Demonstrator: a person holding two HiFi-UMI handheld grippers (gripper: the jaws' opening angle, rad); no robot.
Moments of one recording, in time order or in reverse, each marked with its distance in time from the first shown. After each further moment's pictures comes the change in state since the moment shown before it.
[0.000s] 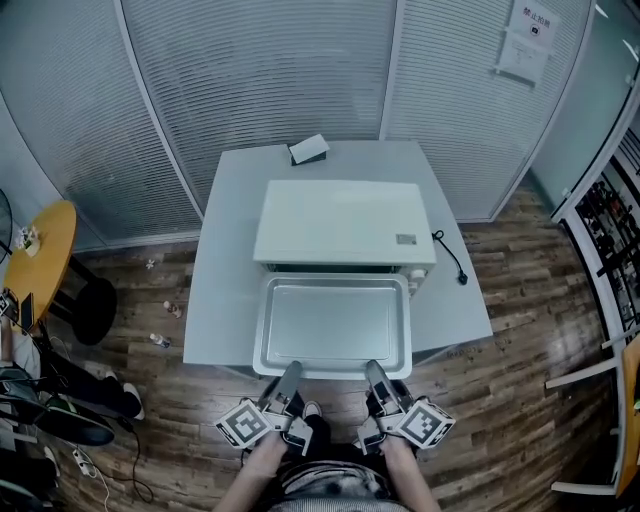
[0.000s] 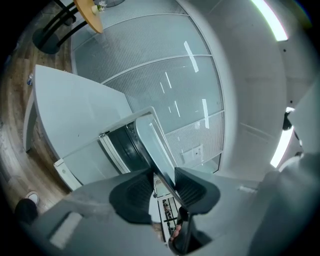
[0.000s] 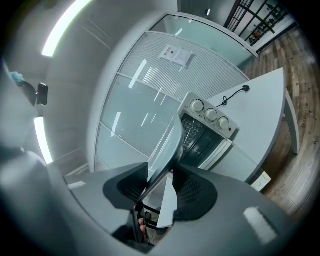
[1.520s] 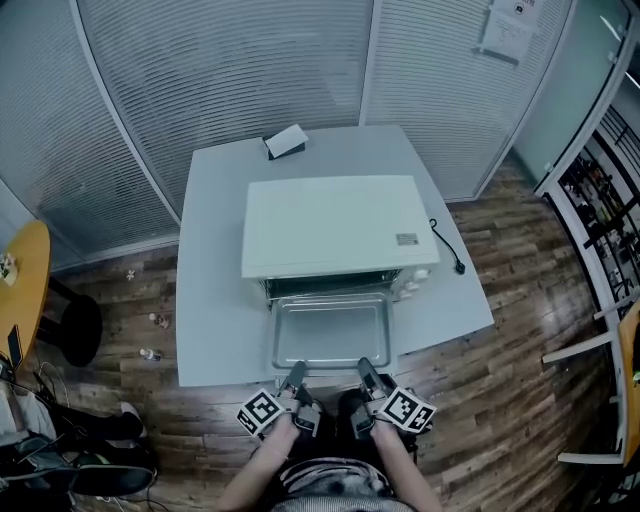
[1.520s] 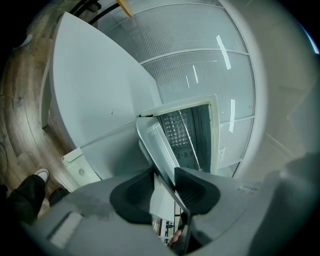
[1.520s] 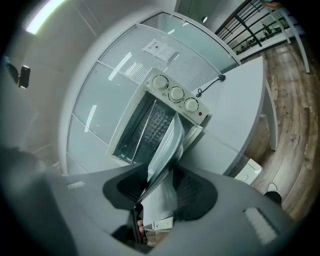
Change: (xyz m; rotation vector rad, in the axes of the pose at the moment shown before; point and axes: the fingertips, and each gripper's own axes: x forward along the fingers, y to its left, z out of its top) left arm 0.047 0.163 -0.025 -0.259 0.081 0.203; right arm 0.048 -0.123 -0.051 0.014 0.013 -0.300
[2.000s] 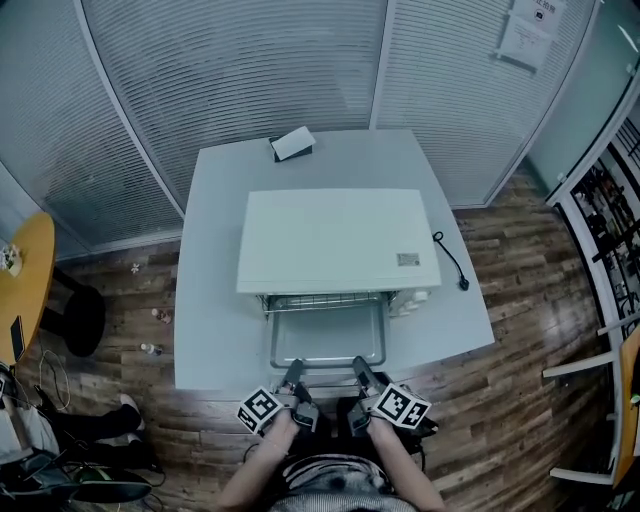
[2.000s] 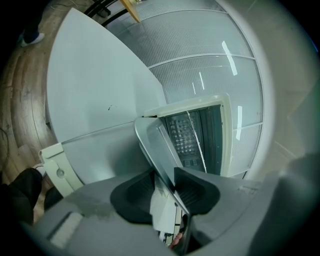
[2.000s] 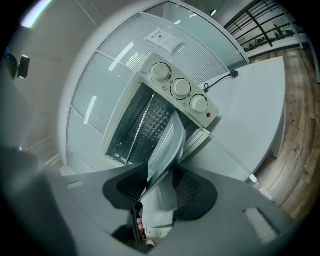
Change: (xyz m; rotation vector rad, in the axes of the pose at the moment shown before) left arm 0.037 0.005 0.010 -0.062 -0.079 0.055; right arm 0.040 -0.008 0.026 -0.048 0.090 -0.003
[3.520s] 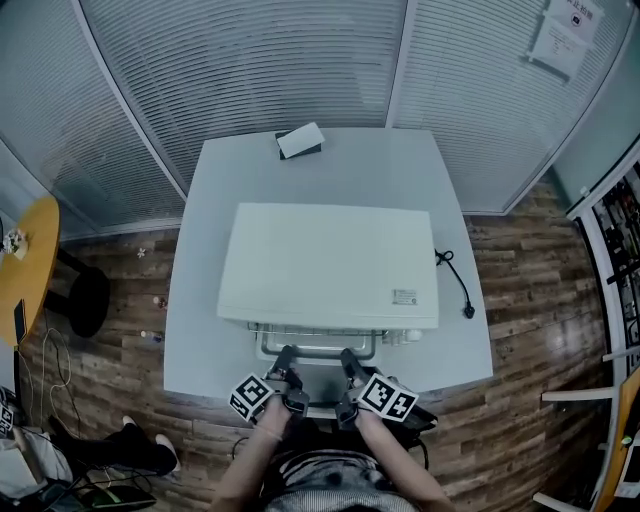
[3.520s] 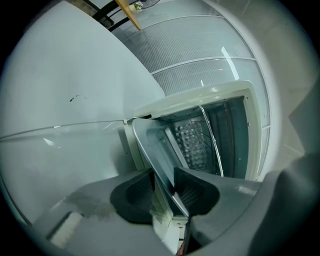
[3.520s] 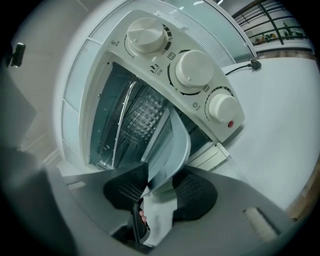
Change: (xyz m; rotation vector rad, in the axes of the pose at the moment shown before) left arm 0.080 -0.005 0.032 -0.008 -0.126 0.042; right arm 0.074 -0.016 0.045 -0.010 0.139 -0.027
